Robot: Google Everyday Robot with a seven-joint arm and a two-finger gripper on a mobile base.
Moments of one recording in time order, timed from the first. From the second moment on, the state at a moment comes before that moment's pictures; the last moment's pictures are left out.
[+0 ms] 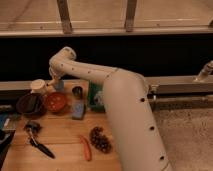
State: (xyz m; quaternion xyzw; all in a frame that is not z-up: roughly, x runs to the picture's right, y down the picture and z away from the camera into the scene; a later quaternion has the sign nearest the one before) arm -0.301 -0.082 0.875 -0.21 -0.15 0.51 0.82
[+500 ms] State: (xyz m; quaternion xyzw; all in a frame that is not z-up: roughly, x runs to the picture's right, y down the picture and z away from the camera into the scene) arm -0.280 -0.049 0.831 -0.21 -0.13 0.51 0.82
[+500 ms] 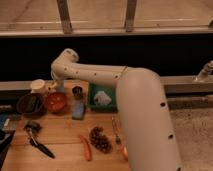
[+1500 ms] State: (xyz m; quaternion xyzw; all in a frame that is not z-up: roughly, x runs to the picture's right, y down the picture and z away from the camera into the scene) arm -0.284 0.027 0.817 -0.30 -0.10 0.50 0.81
